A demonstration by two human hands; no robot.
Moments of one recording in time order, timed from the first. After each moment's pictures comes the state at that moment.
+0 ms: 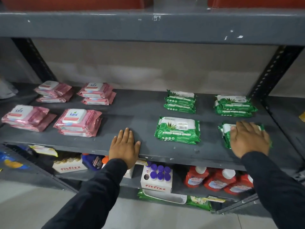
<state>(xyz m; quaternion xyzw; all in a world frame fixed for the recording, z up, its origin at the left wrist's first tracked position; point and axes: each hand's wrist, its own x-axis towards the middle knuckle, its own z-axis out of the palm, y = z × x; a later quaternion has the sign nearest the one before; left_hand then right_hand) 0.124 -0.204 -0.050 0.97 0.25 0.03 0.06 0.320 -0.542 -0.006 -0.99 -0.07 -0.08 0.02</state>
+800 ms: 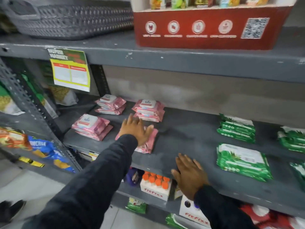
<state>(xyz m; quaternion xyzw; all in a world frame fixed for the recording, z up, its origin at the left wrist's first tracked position) 0.110 -0.014 0.044 0.95 0.31 0.02 0.01 0.152 -0.259 -0.043 -0.90 -0.43 0.01 0.06</state>
